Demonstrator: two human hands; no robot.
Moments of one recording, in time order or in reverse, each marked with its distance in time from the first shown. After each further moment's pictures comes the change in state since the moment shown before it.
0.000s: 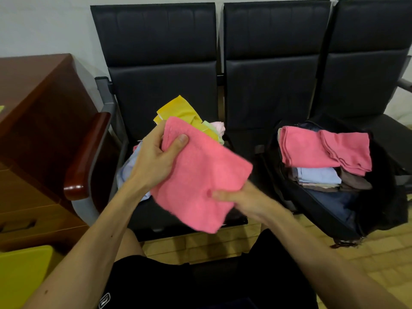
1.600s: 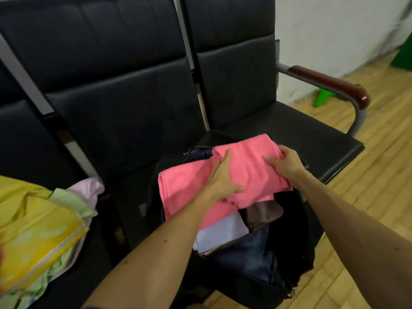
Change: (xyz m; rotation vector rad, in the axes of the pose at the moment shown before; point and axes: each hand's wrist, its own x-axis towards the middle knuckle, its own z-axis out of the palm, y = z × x) left_hand 0.193 -0.057 0.560 0.232 -0.888 -0.207; right_hand -0.022 -0.043 -0.550 -0.531 1.163 0.116
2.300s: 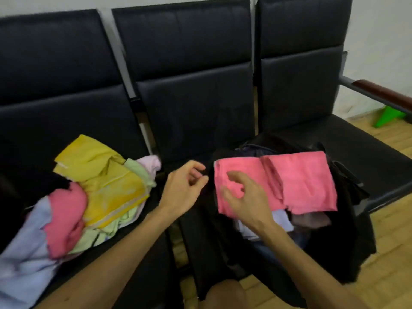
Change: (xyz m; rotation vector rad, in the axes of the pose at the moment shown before) left_hand -0.188 -0.087 -0.120 -0.087 0.611 -0.001; right_hand -0.198 -0.092 0.146 -0.059 -0.268 -0.440
